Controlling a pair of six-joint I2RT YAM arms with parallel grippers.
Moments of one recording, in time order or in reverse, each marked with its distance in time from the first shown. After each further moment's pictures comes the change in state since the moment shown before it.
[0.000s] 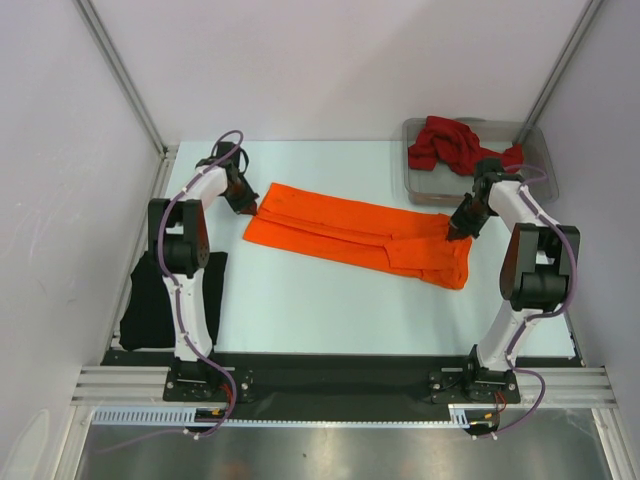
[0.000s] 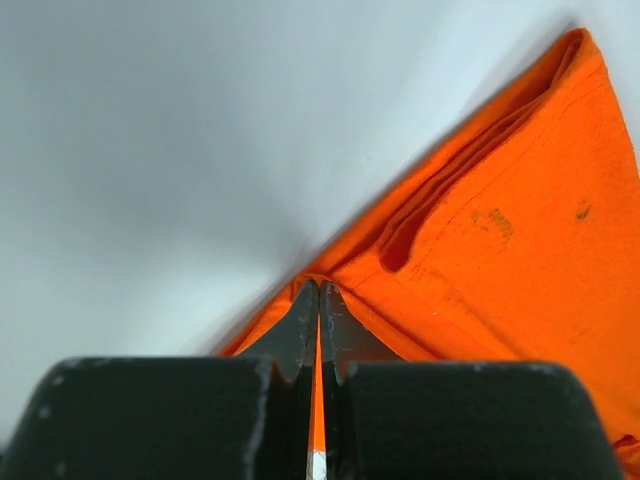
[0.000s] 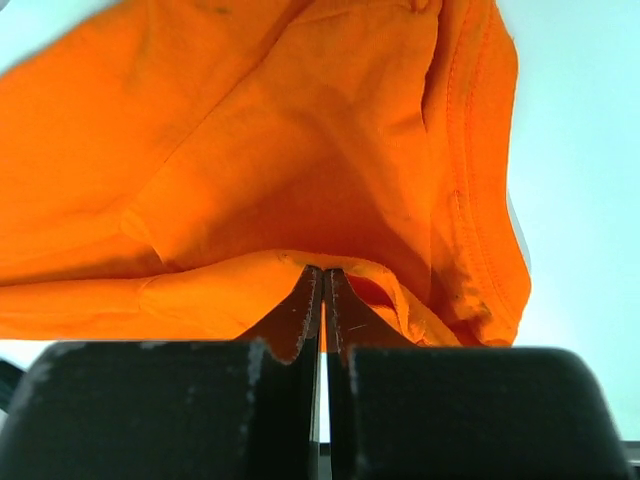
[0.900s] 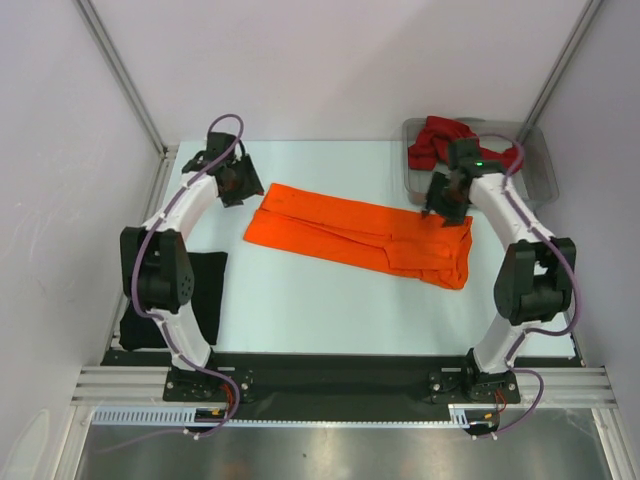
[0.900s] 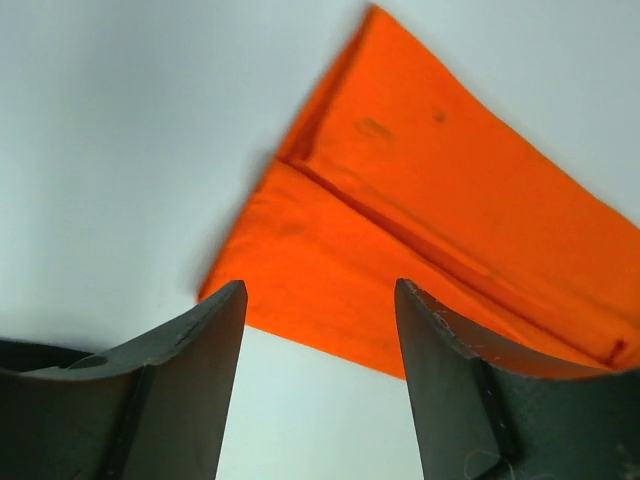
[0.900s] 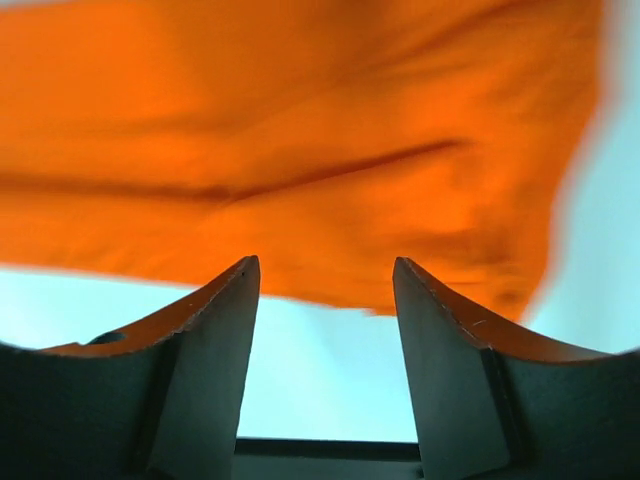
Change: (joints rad) left arm -0.045 -0.341 -0.184 0.081 -0.052 0.138; right arm 0.122 -0.079 0.108 -0.051 0.090 -0.144
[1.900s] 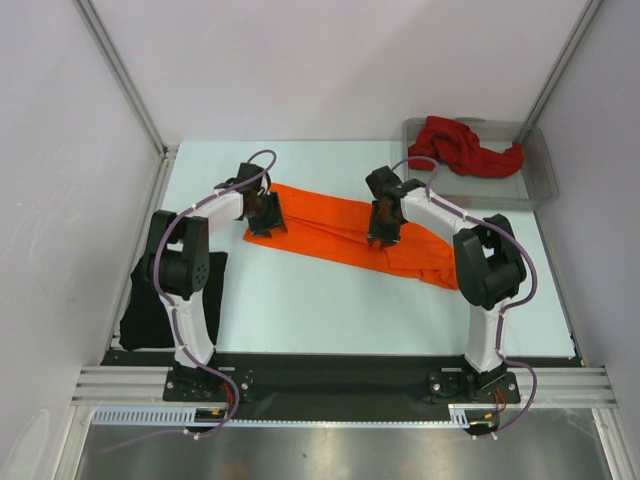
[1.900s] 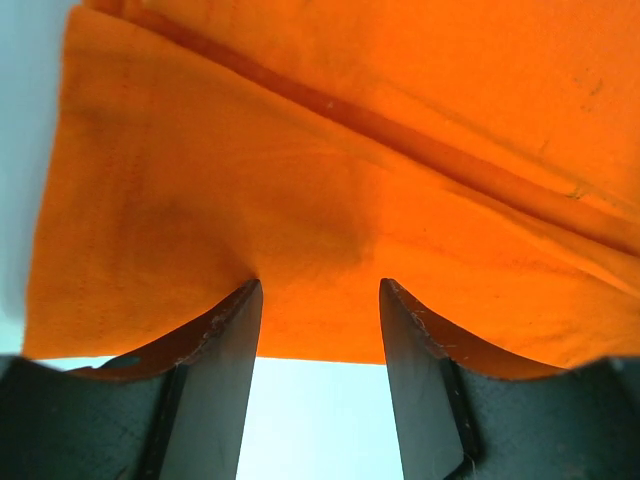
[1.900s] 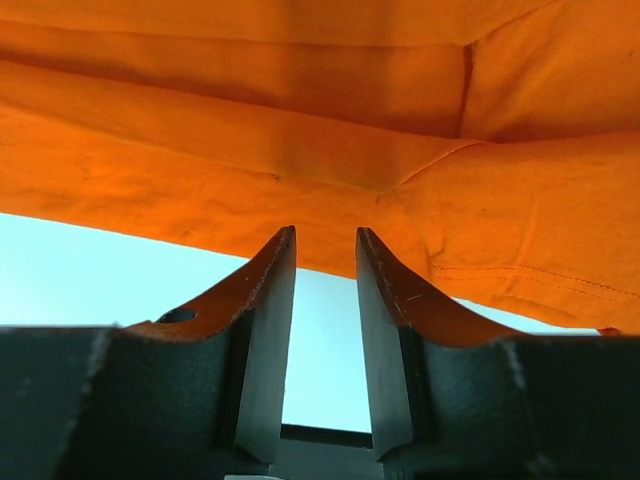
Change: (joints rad) left arm -0.111 0.110 -0.202 0.145 0.158 0.037; right arm 0.438 0.198 -0.001 0.137 0.069 0.225
